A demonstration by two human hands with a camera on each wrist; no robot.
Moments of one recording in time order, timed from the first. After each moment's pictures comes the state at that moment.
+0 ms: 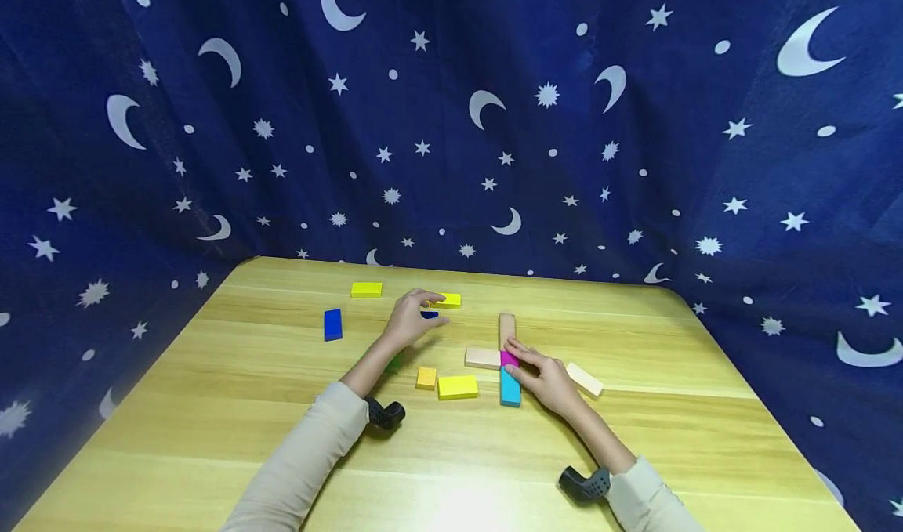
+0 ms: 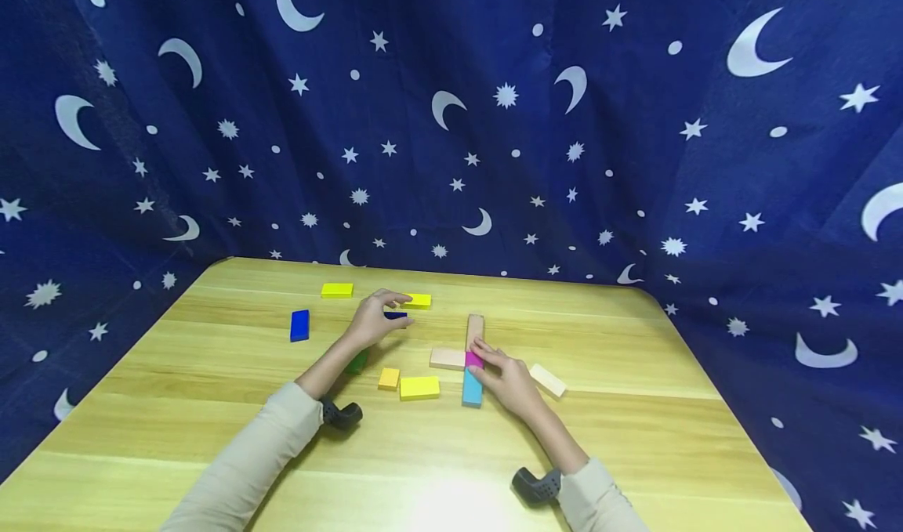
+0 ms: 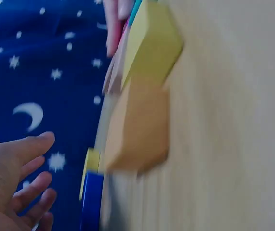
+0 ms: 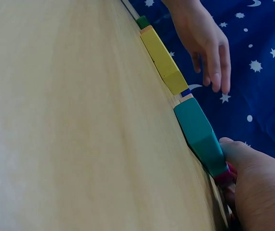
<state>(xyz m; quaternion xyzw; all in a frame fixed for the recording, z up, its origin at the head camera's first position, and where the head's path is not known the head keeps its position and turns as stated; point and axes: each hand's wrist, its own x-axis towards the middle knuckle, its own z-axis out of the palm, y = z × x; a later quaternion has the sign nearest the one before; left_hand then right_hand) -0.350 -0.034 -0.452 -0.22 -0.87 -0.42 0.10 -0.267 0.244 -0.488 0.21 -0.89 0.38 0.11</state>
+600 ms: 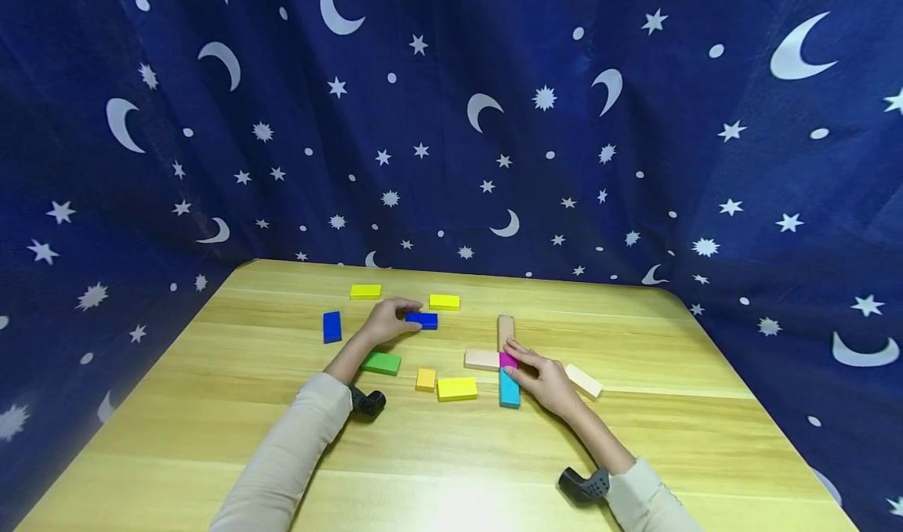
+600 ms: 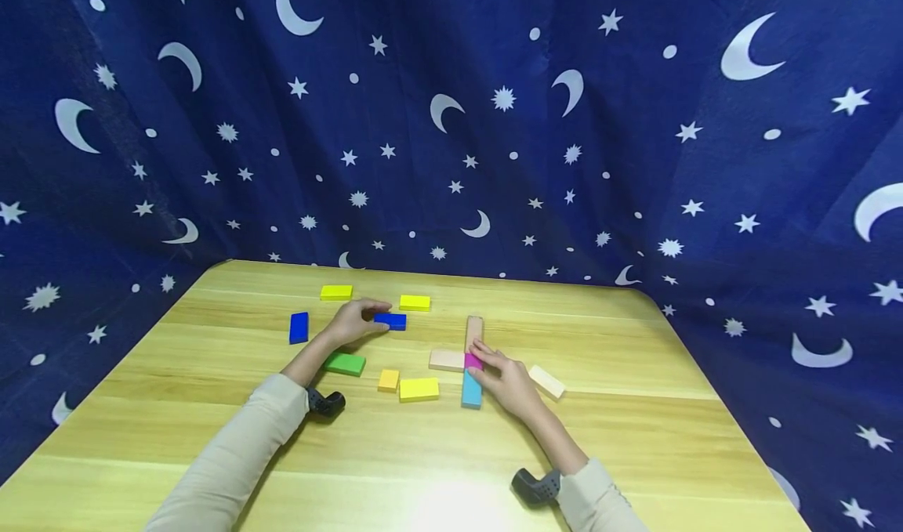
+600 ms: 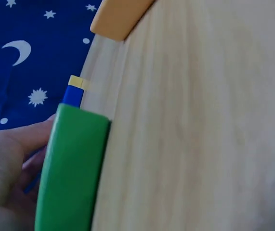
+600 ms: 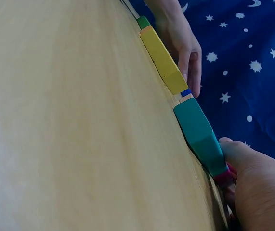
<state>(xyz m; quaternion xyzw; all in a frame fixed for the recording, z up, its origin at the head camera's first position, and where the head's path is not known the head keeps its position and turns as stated) -0.377 -0.077 -0.475 -0.19 -0.88 -0.44 0.00 -0.267 0.245 -0.488 0.22 -0.89 0.38 0.11</state>
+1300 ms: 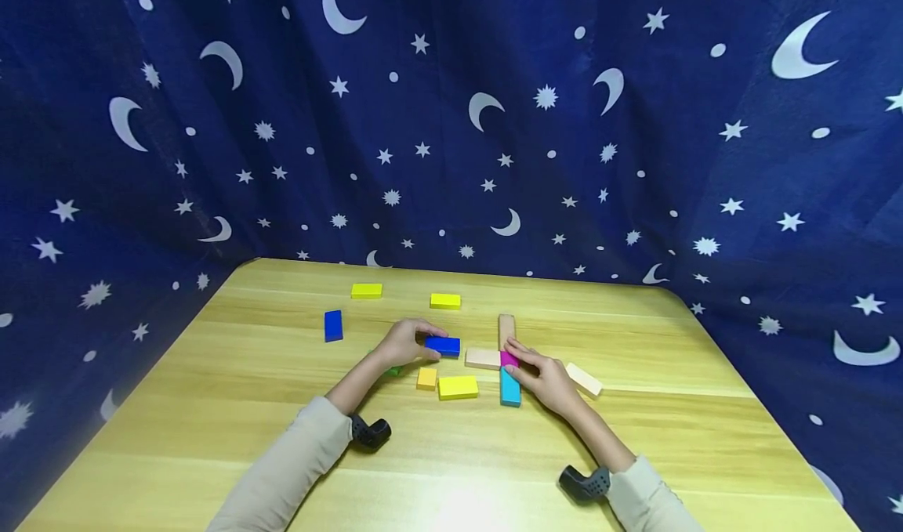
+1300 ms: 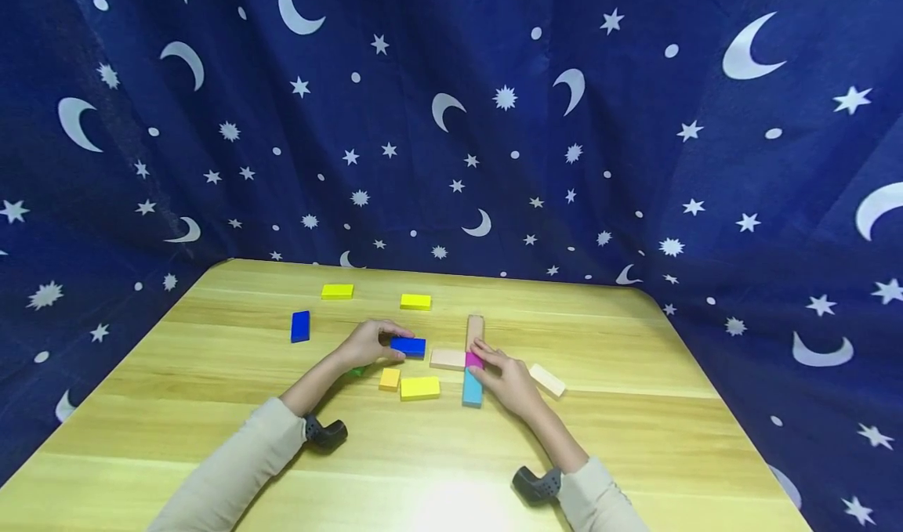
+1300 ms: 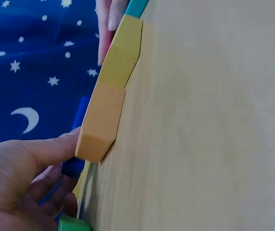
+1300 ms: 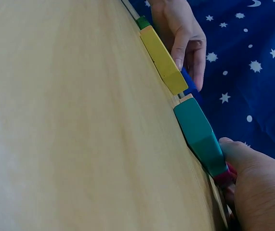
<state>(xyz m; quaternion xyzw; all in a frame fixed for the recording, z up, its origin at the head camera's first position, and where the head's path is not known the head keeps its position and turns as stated) -0.330 -0.049 -0.473 -0.24 -0.87 -0.42 -0.04 -0.265 0.244 -0.488 0.21 -0.89 0.39 0.11</state>
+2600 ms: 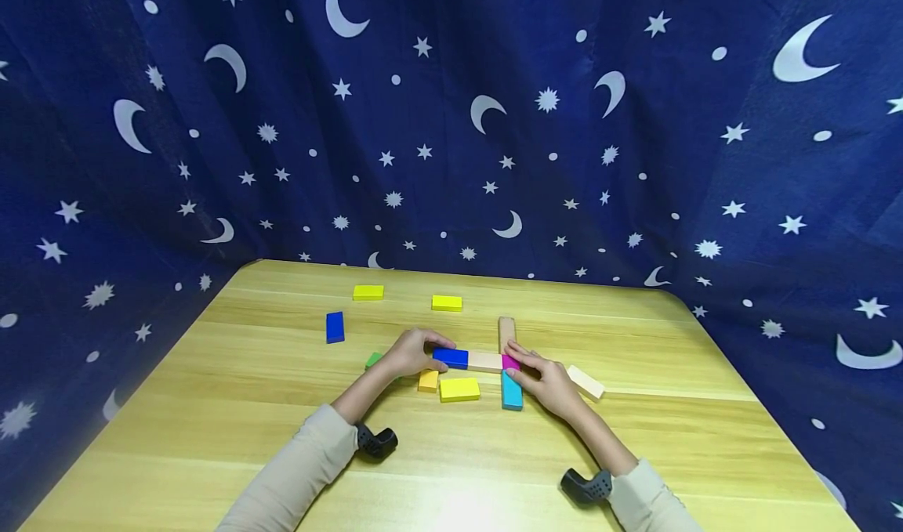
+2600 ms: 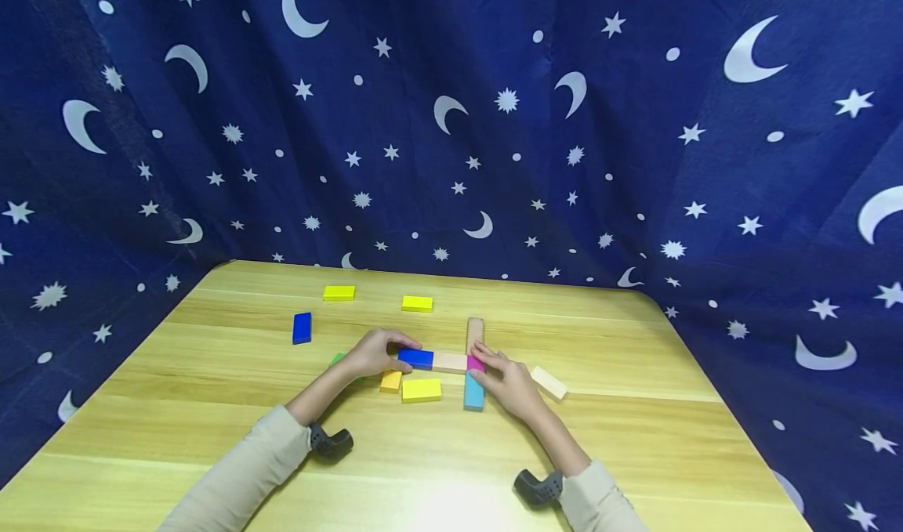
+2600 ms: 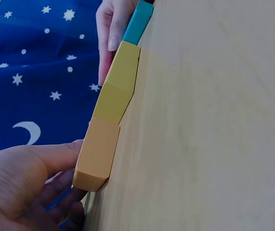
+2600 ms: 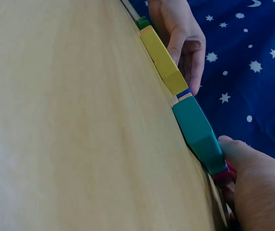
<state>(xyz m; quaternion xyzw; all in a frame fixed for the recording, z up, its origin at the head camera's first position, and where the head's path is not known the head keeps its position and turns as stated) -0.318 -0.037 -0.471 -0.26 -0.87 -0.41 -0.06 -0.265 0.244 -0.486 0.21 -0.89 0.40 0.09</state>
